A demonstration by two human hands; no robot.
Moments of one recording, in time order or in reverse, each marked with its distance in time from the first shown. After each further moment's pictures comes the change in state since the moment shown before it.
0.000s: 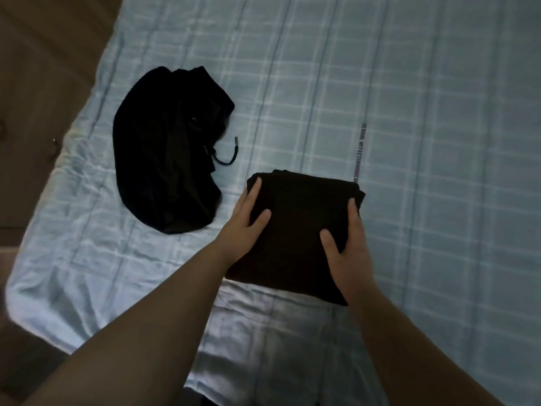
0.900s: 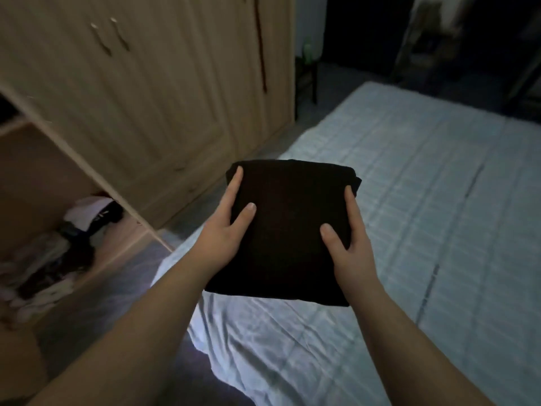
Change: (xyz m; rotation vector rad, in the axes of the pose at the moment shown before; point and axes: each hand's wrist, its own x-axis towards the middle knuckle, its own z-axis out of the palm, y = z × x) left_hand -0.321 0.137 -0.292 -0.306 0.699 0.152; right_hand -0.170 -0.357 0.069 0.329 -0.360 -0.610
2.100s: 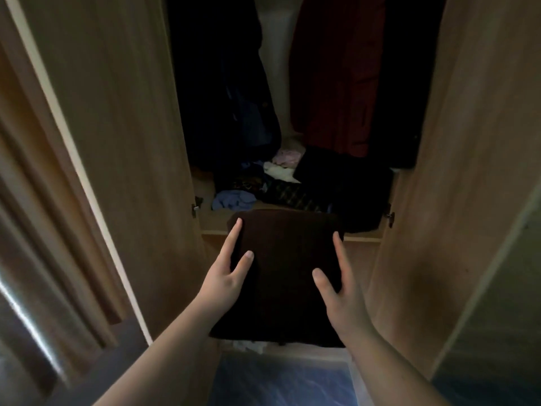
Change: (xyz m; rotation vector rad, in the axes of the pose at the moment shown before) left_hand -0.160 -0.133 -0.721 0.095 0.995 -0.071; right_hand 0.020 -0.179 0.802 0.170 -0.944 -0.345
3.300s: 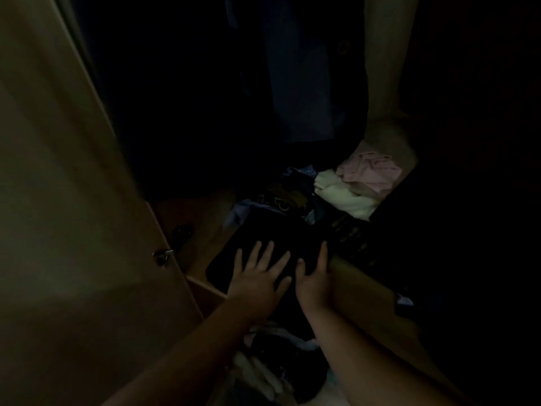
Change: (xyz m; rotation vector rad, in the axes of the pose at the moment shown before) left_hand 0.450 -0.254 0.067 1.223 -0.148 -0.246; right_hand 0.486 0.317 0.180 -0.333 -0.134 0.465
